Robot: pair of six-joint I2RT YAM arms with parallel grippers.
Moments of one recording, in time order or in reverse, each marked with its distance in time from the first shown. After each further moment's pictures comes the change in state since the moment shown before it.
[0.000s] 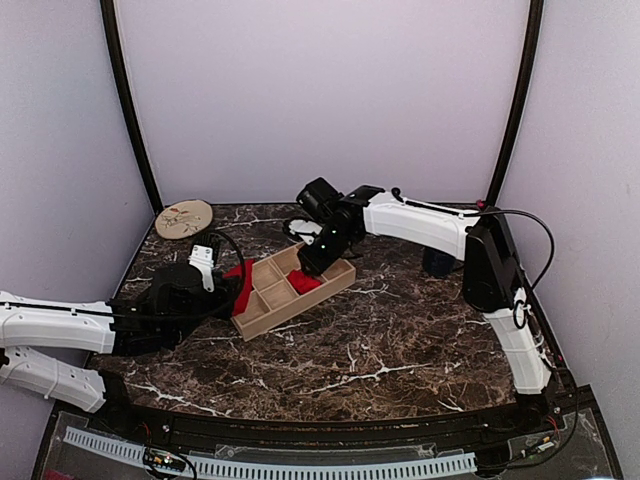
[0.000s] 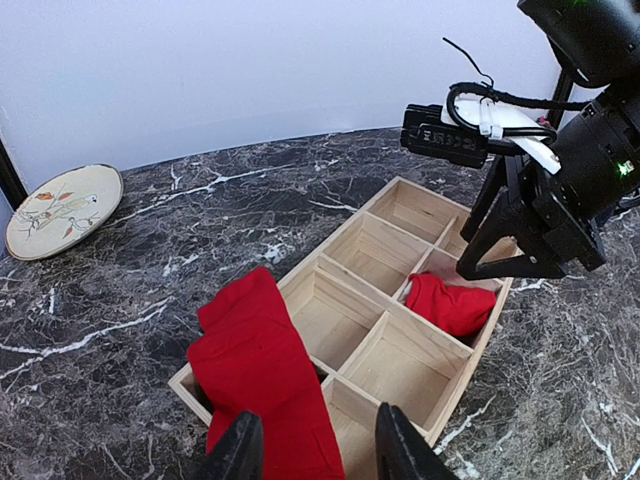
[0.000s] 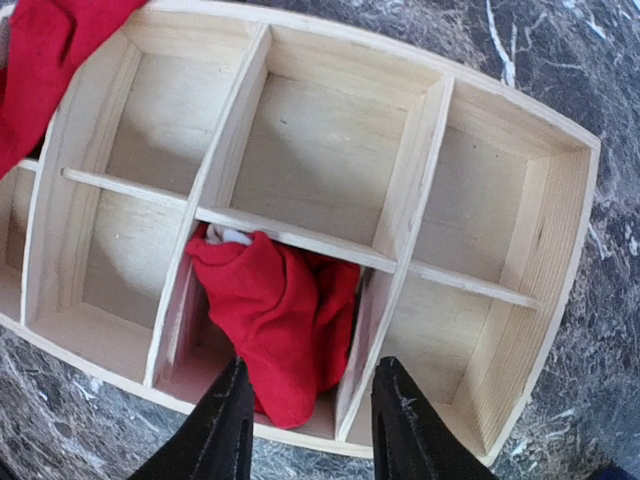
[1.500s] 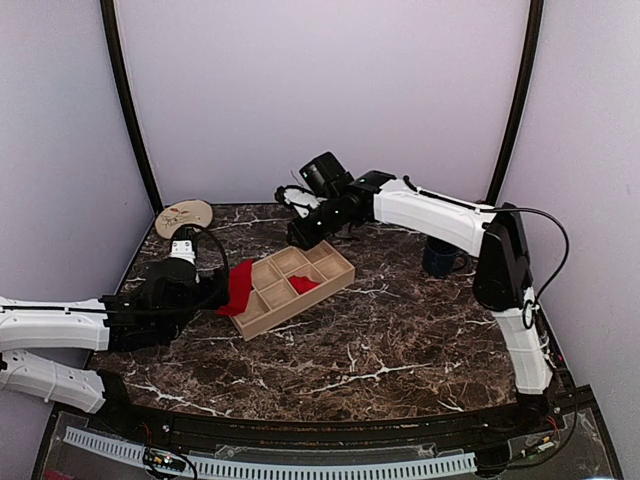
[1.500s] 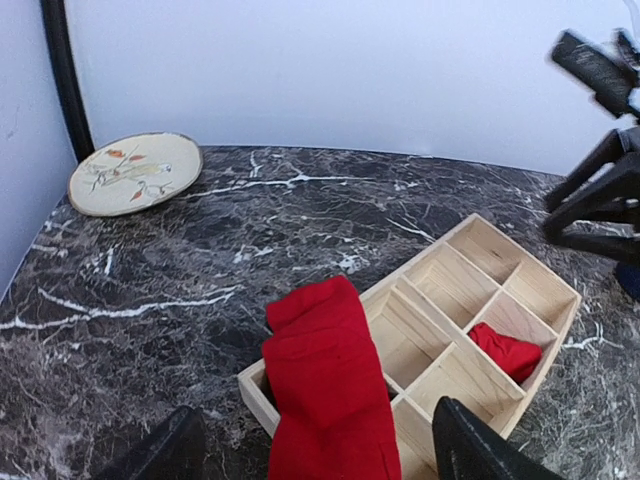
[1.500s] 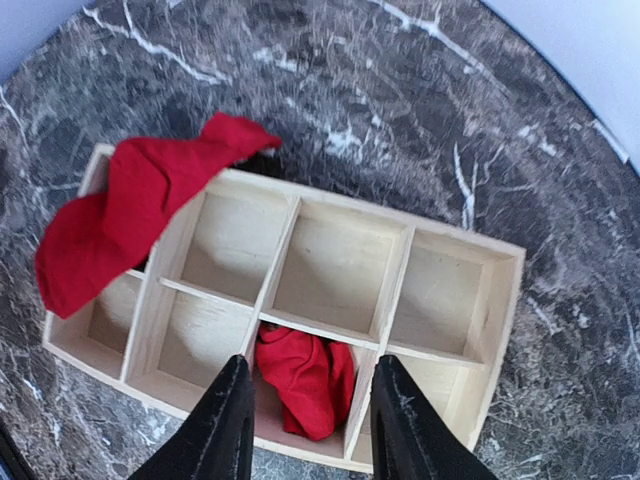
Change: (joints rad) left arm 0.052 -0.032 0.010 -0.069 -0.117 -0.119; right arm -0.004 -0.041 0.043 0.148 -0.052 0.043
